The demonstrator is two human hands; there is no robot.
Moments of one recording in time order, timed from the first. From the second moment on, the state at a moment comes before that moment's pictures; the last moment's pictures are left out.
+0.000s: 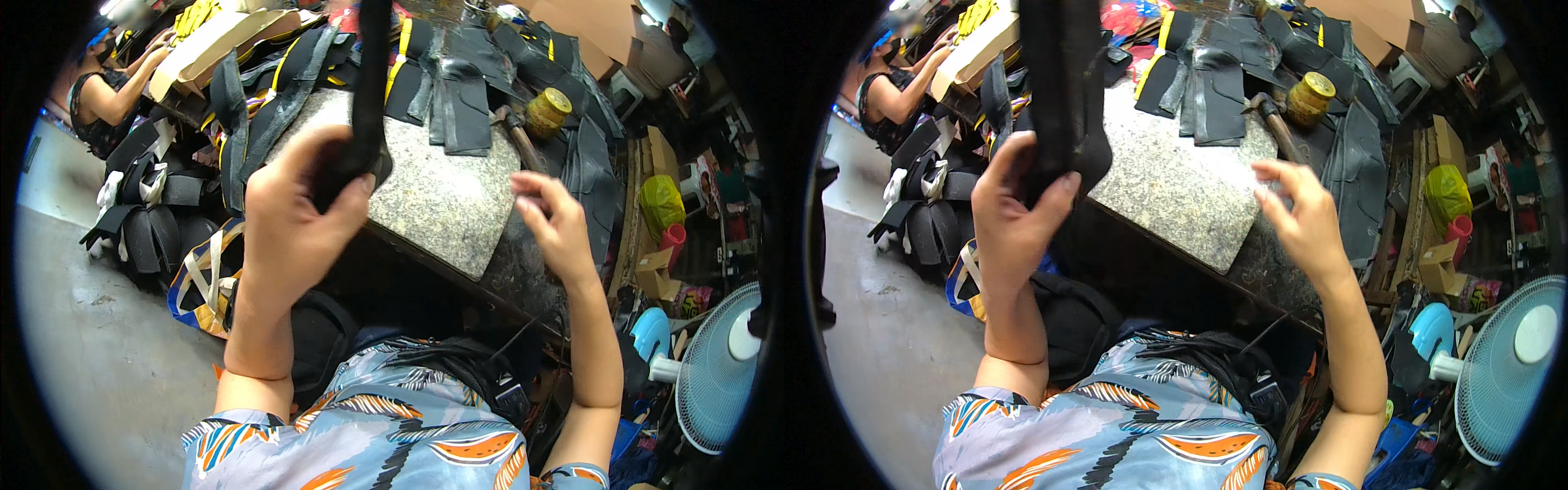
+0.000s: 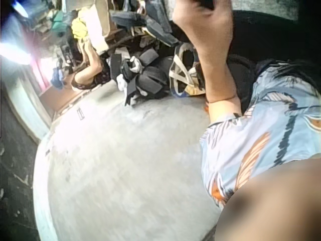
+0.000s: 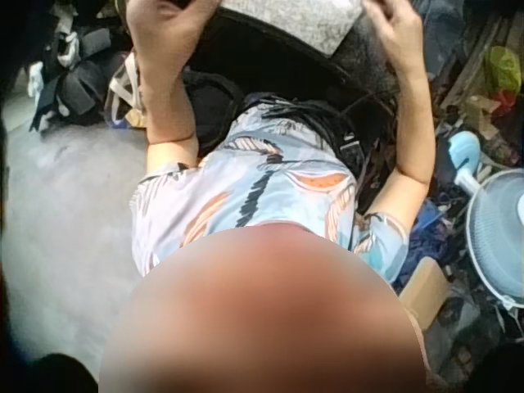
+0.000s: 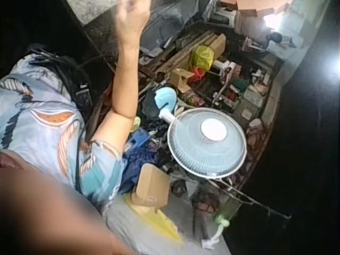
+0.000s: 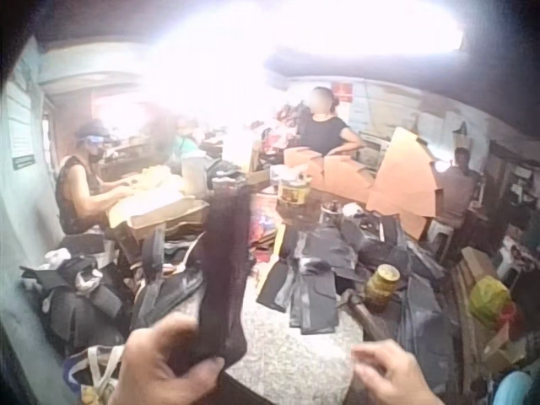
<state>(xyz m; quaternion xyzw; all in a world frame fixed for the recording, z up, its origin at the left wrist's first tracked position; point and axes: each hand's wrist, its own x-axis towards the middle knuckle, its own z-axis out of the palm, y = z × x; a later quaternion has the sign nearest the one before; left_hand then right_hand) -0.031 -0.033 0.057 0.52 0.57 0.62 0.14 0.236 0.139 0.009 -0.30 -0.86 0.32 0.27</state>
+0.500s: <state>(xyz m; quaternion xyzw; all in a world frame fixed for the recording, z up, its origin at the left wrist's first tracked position) 0.029 -0.003 -0.039 0.73 0.63 0.25 -0.09 0.217 0.223 -0.033 -0.51 -0.84 0.09 0.16</state>
